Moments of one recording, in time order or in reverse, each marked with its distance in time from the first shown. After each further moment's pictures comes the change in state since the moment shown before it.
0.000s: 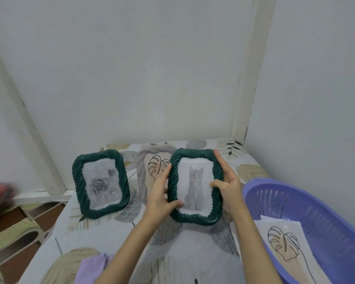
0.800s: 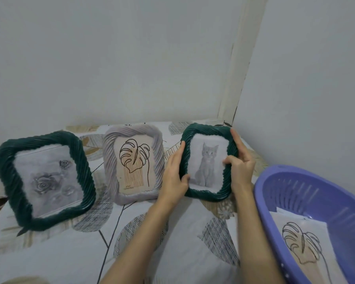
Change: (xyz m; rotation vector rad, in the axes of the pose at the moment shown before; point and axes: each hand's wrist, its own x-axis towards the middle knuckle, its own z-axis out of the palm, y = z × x) left_hand 0.084 -0.051 0.082 0.046 -0.039 0.152; right_hand 0.065 0.058 -0.039 0.018 0.371 -0.111
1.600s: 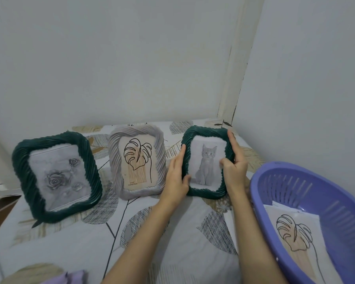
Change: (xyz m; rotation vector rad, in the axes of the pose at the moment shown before) left_hand -0.013 0.006 0.002 0.077 -0.058 -0.049; right_hand -0.014 0.003 -0.001 -0.311 0.030 -0.061
